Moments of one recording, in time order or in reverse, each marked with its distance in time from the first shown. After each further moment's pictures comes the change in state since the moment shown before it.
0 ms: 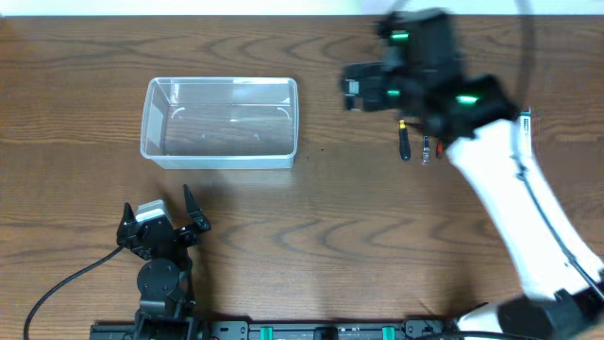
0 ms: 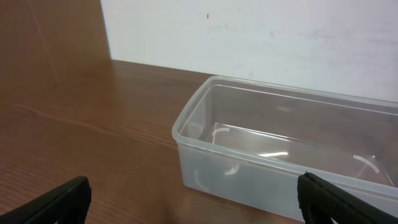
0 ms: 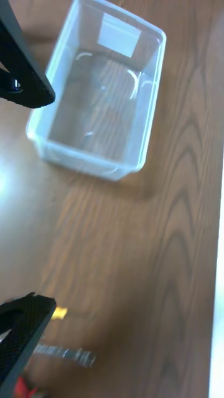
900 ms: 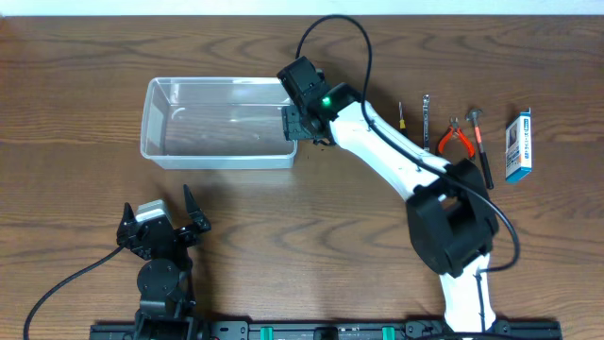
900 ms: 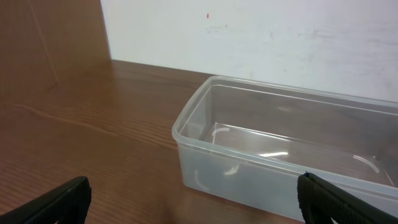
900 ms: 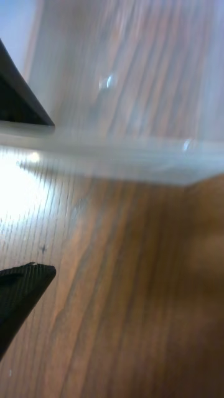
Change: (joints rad) left arm 0.000 0.000 0.000 0.000 0.000 0.000; right arm 0.168 0.491 0.034 0.069 0.094 0.218
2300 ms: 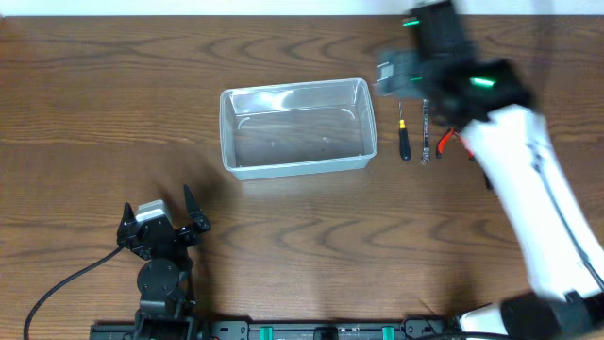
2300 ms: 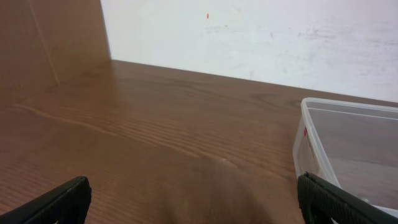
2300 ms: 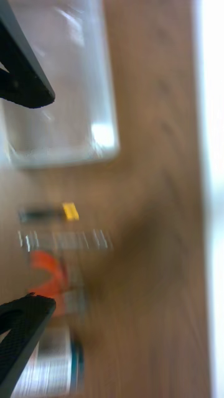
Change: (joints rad) left arm 0.000 0.000 0.000 0.000 0.000 0.000; right arm -0.343 -0.550 0.031 -0.233 0.177 -0.231
